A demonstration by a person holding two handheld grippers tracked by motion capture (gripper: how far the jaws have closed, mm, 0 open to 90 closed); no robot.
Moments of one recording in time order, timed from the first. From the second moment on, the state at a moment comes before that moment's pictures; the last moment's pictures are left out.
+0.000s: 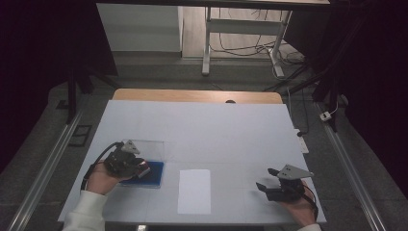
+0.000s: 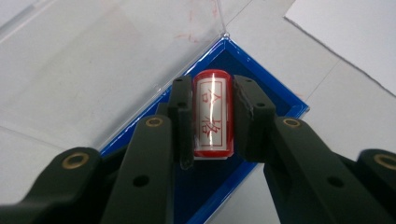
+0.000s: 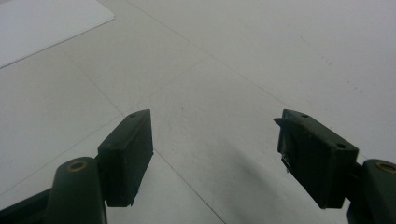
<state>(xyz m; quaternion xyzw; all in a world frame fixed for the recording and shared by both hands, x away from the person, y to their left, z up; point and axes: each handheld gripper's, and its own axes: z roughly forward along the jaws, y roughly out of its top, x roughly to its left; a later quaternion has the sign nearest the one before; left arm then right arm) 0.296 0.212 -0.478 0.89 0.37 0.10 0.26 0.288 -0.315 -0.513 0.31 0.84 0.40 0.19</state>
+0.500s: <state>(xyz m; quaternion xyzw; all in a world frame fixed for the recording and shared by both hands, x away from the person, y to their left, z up) 0.295 0.207 -0.478 0.89 0.37 0.11 0.24 0.288 -0.315 -0.513 0.31 0.84 0.40 0.19</state>
